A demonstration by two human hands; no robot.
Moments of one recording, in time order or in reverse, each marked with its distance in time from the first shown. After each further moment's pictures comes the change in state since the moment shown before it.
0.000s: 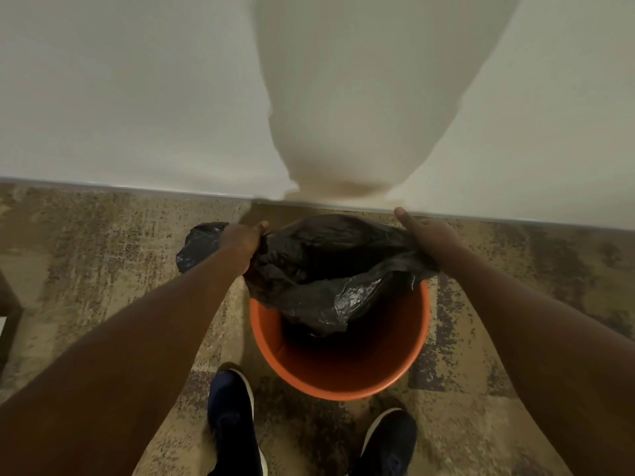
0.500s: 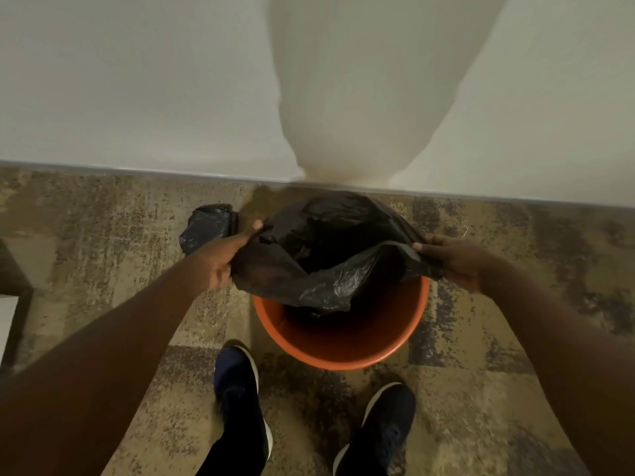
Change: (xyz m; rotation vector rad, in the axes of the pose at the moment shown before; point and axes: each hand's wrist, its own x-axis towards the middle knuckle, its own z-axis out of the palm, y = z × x) left_hand -0.022 -0.059 -0.039 -0.359 -0.460 -0.177; right_hand -0.042 0.065 -0.022 0.554 -0.496 0.132
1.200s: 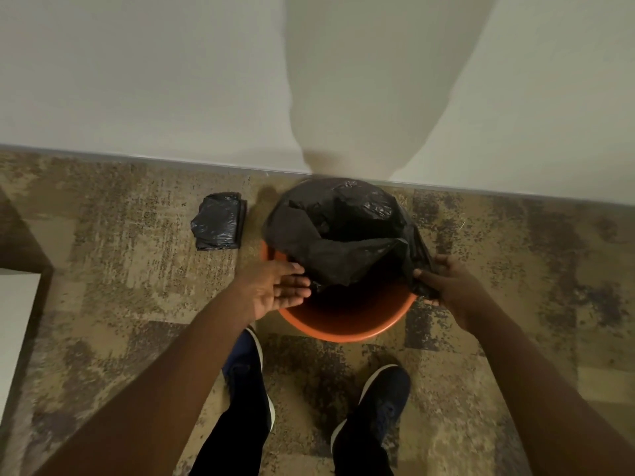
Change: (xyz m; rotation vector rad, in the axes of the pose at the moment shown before) left_hand -0.101 -0.047 0.064 -0.081 -0.091 -0.069; right_hand -0.067 0.054 0.046 0.072 0.298 -0.097
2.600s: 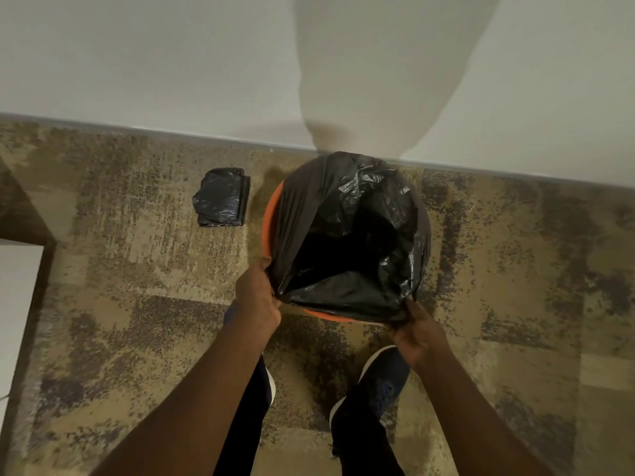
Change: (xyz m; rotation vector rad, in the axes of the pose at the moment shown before) left_hand 0.013 -0.062 0.009 -0.520 0.423 0.089; right_hand -0.017 0.117 0.060 0.876 0.081 0.275
